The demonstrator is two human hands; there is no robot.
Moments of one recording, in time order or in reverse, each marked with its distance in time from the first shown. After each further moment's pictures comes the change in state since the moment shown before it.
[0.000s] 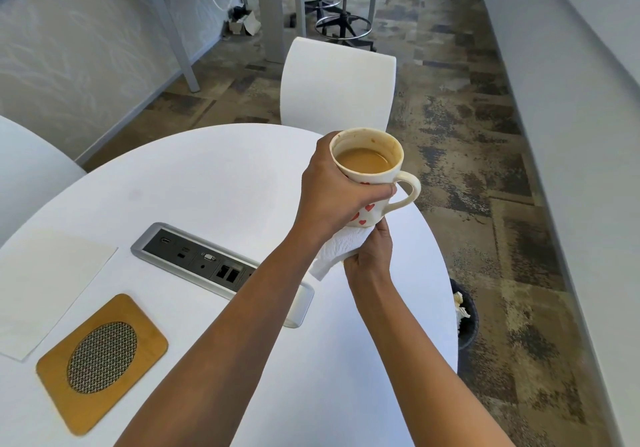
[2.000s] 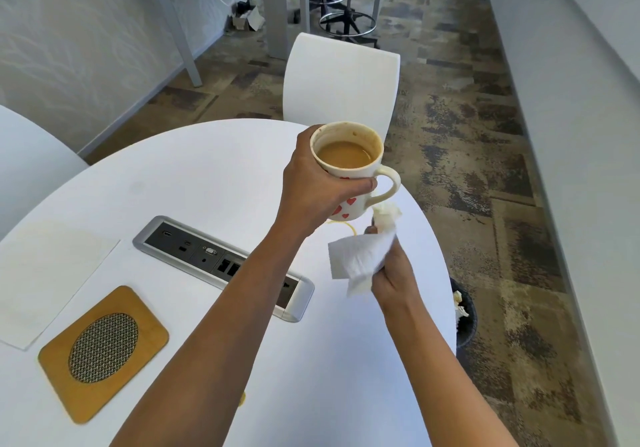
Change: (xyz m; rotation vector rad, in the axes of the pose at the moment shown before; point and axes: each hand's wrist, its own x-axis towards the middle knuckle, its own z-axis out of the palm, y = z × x) left_hand -0.003 -0.010 -0.019 -0.103 0.065 -0.011; right_hand -0.007 -0.026 -0.045 -0.294 -0.137 0.219
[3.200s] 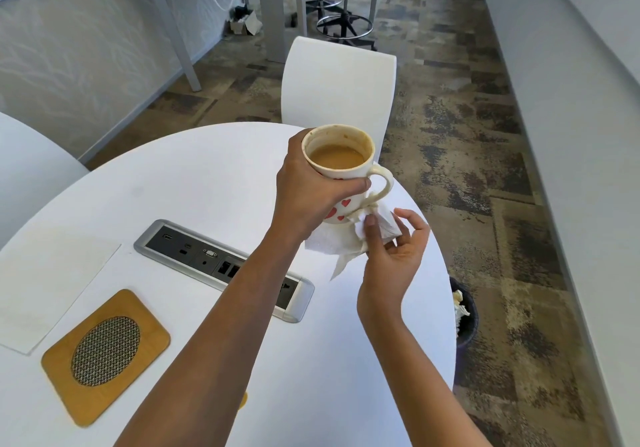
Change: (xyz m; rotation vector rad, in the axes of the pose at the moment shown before) left_hand -0.005 0.005 -0.002 0.065 0.031 -0.012; right_hand -0.031 0.014 0.037 -0.134 0.288 -0.696
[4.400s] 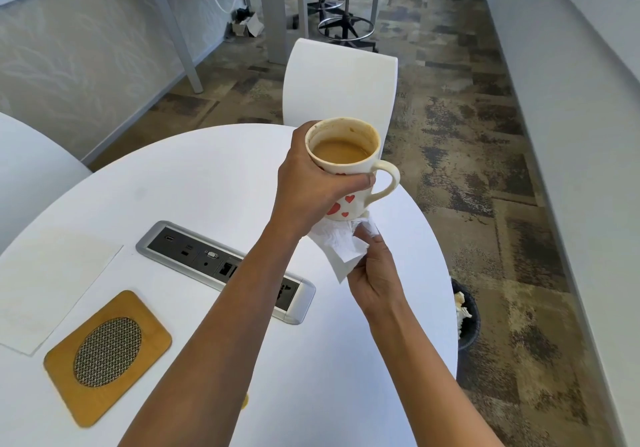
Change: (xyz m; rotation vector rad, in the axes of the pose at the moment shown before) left_hand 0.003 0.008 -0.005 -0.031 -0.051 0.019; right_hand 0.017 0.012 0.002 0.494 -0.334 0.642
